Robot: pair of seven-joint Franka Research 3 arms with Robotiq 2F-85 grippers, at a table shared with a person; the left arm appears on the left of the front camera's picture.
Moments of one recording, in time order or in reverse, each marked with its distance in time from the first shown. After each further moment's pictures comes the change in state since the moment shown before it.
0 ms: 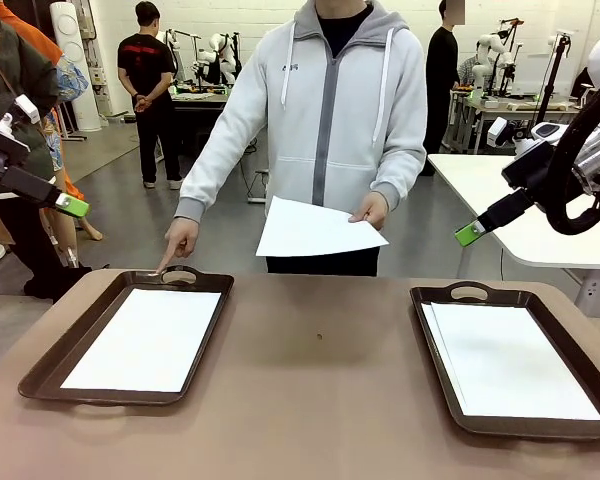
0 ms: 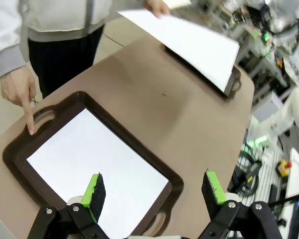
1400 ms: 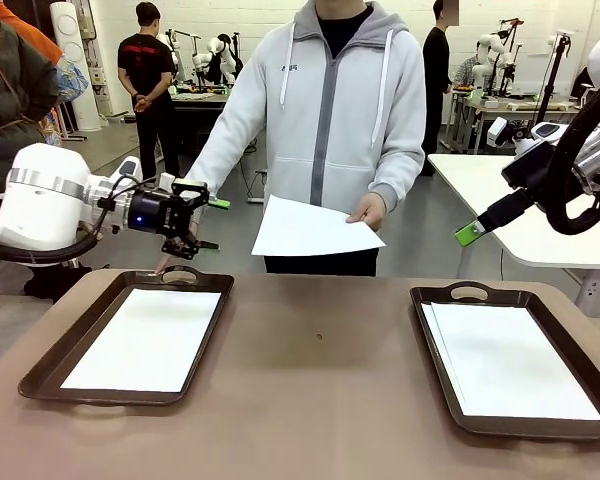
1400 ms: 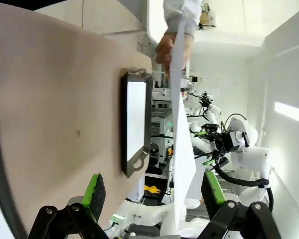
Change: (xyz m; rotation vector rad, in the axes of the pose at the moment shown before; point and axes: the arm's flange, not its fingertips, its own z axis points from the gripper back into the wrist) left arm 0.049 0.040 -0.230 -0.416 -0.050 0.977; right arm 0.000 0.000 0.000 0.000 0.000 0.000
